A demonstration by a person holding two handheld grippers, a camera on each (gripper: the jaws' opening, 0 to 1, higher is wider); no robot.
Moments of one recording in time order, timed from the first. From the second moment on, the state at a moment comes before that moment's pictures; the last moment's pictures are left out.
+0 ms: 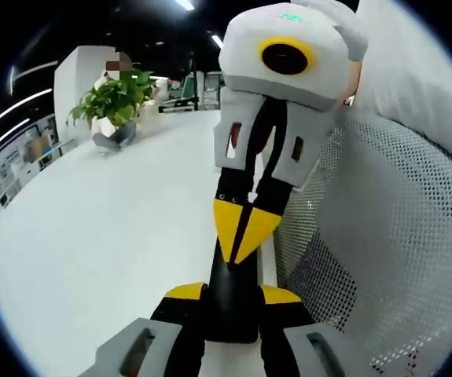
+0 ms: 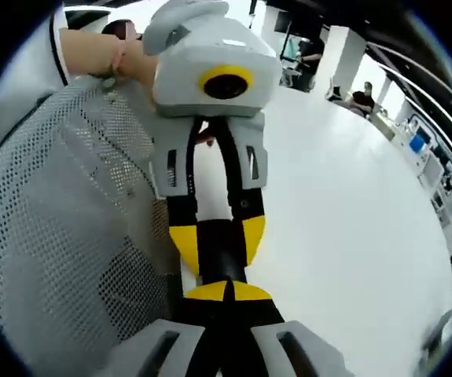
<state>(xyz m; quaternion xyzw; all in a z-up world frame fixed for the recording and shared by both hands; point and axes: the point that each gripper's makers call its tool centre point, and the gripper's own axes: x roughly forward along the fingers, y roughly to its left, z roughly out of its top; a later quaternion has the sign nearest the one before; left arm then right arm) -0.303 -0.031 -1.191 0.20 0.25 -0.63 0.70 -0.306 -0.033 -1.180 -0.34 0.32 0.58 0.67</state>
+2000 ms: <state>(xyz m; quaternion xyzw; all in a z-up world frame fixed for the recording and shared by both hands) -0.306 -0.031 -1.195 0.24 0.30 -0.59 0.71 -0.307 -0.043 -1.189 -0.32 0.31 0.61 0.65</state>
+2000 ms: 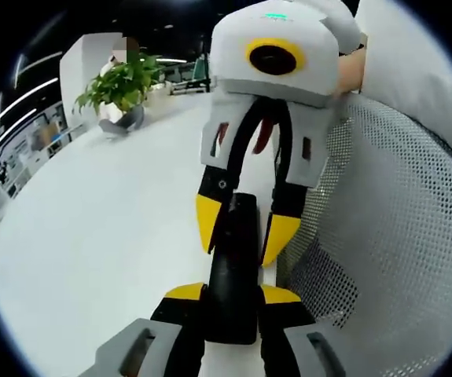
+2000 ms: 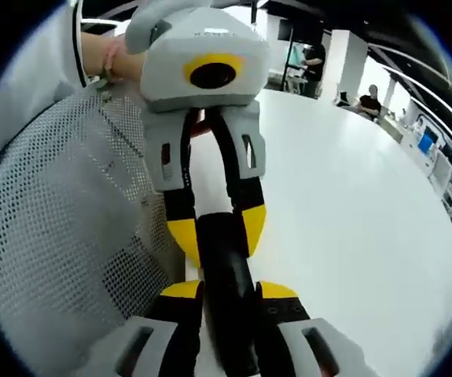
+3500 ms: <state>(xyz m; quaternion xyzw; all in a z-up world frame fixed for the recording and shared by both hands) -0.271 0.052 -1.075 0.07 0.17 -0.37 0.91 -0.306 -0.047 -1.195 -0.30 0.32 0.61 0.66</state>
